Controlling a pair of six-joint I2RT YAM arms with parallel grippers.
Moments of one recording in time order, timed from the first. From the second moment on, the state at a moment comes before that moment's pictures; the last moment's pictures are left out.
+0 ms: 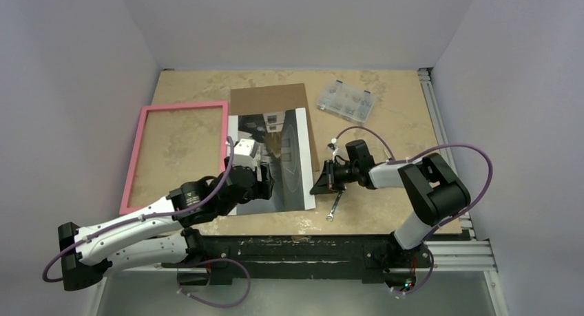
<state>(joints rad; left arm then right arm) -1.11 0.85 0.79 -0.57 -0.55 -0.70 0.42 1.64 0.58 0.18 -0.83 0.60</state>
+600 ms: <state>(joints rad) -1.11 0.78 0.79 -0.59 -0.55 -0.70 0.41 1.56 0.62 0.32 -0.57 0.77</state>
